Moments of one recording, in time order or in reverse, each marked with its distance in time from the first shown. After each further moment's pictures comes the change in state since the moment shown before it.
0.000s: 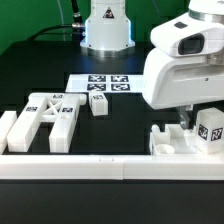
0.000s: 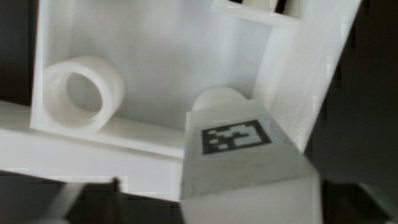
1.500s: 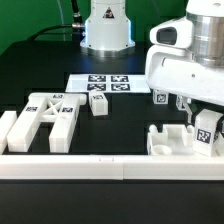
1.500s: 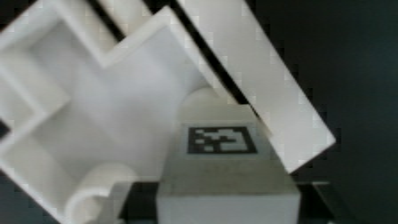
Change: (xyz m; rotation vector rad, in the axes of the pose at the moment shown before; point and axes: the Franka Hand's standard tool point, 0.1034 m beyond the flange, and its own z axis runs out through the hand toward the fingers) arm 0.001 0.000 0.003 0.023 0.008 0.987
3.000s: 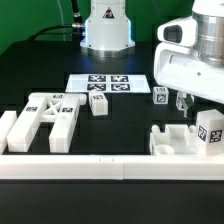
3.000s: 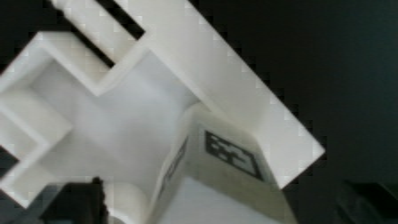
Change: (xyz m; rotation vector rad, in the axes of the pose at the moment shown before) arm -0.009 -0.005 -0.001 -0.006 -0.021 -0.123
